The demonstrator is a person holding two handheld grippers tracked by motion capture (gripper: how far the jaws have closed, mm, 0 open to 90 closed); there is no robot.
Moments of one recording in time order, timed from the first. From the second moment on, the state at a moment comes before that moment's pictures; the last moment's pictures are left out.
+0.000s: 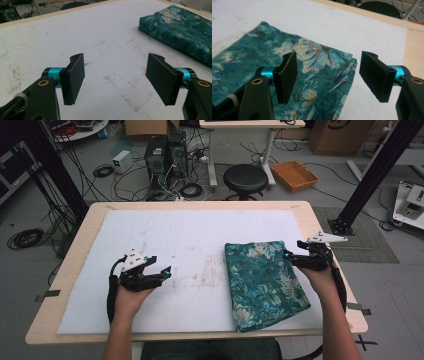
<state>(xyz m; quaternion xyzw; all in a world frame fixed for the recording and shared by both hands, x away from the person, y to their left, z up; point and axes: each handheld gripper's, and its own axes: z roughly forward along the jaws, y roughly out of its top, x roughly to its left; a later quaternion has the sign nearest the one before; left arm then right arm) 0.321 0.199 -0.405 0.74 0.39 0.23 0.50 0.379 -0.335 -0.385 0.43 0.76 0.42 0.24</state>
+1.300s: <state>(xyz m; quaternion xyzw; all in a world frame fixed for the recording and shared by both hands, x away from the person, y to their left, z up) 0.336 0.197 -0.406 0.77 0.34 0.18 0.50 0.373 -0.310 -0.410 0.37 0.79 0.45 0.17</state>
